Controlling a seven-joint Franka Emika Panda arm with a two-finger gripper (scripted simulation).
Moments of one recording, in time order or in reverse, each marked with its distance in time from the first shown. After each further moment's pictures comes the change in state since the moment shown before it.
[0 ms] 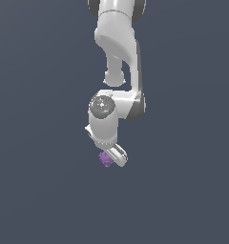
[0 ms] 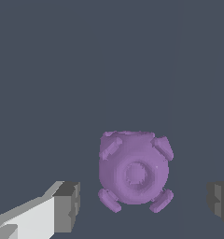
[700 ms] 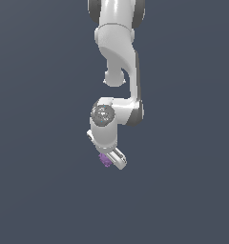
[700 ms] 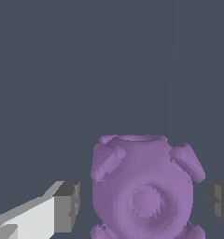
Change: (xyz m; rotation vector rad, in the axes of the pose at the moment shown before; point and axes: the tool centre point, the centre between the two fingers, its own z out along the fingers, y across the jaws) arm 0.000 0.001 0.034 0.000 0.000 0.011
